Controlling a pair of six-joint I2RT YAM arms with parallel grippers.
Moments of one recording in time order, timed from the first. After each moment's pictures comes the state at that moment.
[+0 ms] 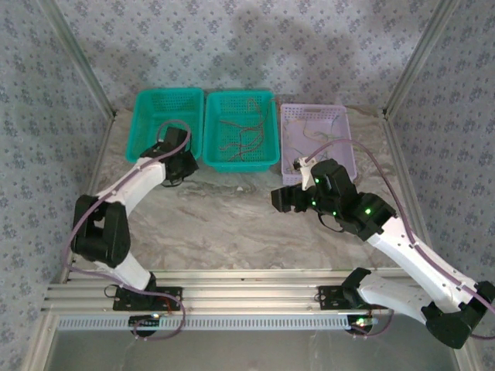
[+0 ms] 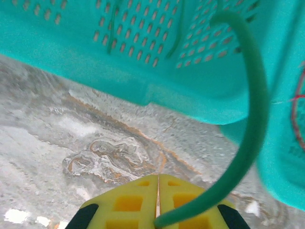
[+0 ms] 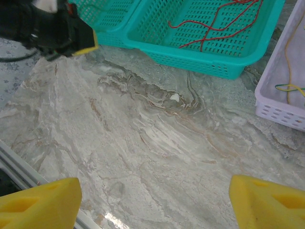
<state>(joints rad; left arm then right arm) -0.31 1.60 1.22 -0.61 -0.11 -0.73 0.72 0.96 1.05 -0.70 -0.04 0.37</state>
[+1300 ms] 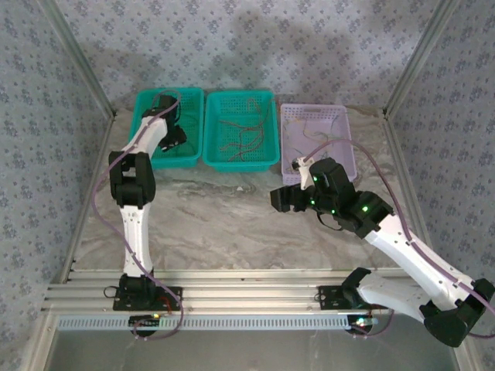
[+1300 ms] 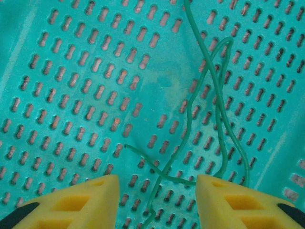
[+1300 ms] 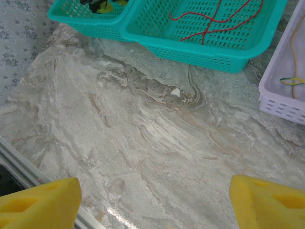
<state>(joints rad) -0.11 2.34 2.07 -0.89 -0.14 -0.58 0.70 0.98 1.04 -0.70 -0.07 0.37</state>
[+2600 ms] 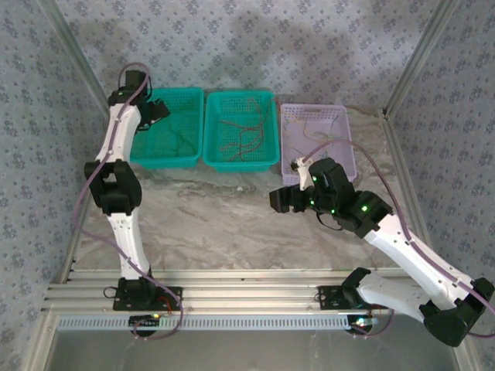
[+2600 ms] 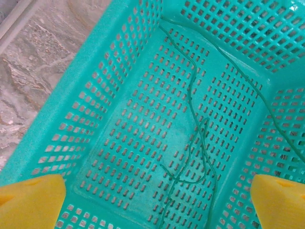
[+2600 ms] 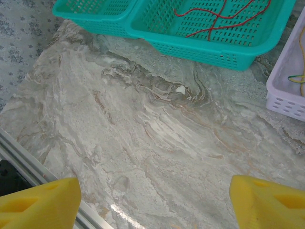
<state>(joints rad) 0.01 2.18 2.22 -1.02 -0.13 -0.55 0.70 0.99 1.04 -0.70 -0.09 0.37</state>
